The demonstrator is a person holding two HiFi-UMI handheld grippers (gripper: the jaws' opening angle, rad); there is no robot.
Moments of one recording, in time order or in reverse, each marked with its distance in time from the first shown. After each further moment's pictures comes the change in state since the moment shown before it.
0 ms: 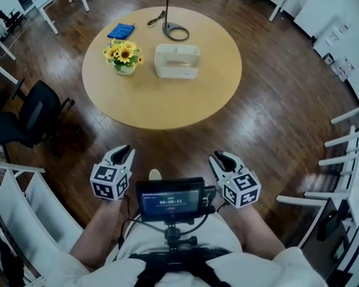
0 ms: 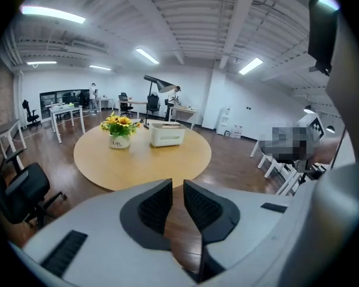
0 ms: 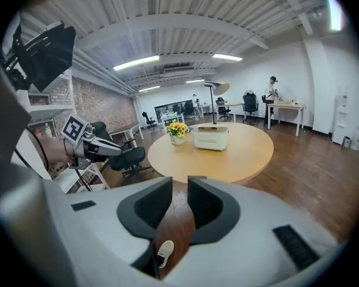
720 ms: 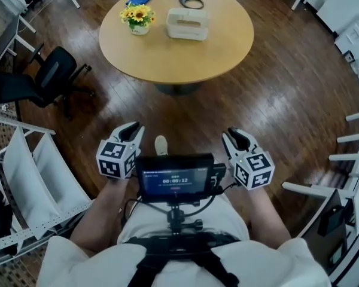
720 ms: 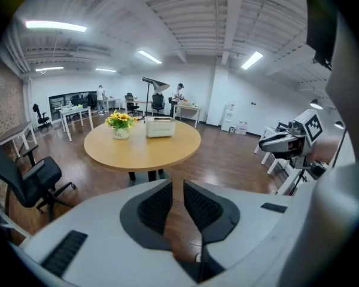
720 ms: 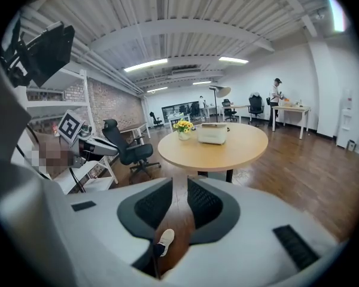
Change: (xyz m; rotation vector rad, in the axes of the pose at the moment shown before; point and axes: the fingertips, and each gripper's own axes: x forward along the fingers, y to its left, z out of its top) left arm -0.071 -0.098 -0.050 0.011 0.025 0.079; right arm -0.088 0.004 -0.059 -0.040 -0.016 0.048
